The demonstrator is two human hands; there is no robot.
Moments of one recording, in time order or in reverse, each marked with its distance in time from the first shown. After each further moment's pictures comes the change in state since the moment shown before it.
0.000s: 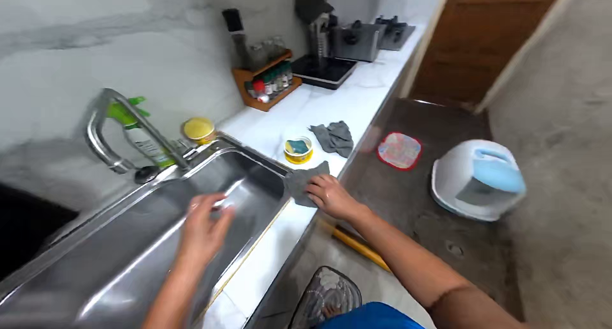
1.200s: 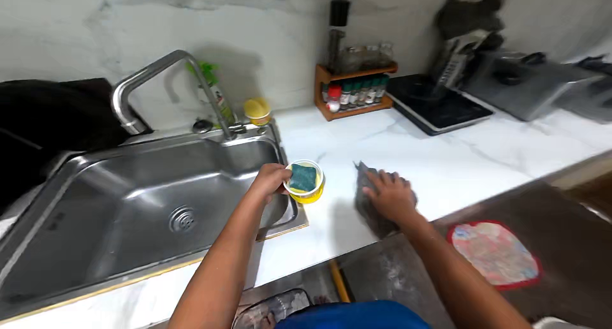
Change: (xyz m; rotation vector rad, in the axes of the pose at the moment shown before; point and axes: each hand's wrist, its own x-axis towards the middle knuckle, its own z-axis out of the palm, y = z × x) left_hand 0.174 0.048 0.135 -0.648 0.183 -0.901; right_hand 0.151 0.196 -0.079 -0.231 -0.288 0.110
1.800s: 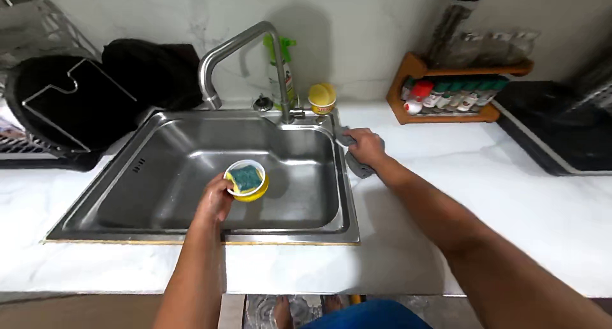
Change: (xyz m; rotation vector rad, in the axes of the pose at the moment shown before) left_hand -0.045 -0.127 -0.182 -0.516 0.564 0.135; right_hand 0.205 -0.185 0.034 0.280 -0.007 -0.523
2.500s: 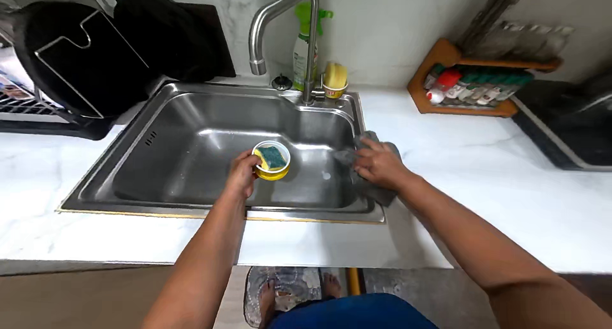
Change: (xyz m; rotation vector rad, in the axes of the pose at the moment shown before) left_hand 0.017 -0.006 -0.010 0.053 0.023 -0.099; right_hand -0.080 -0.039 0.023 -0.275 -0.213 -0.425
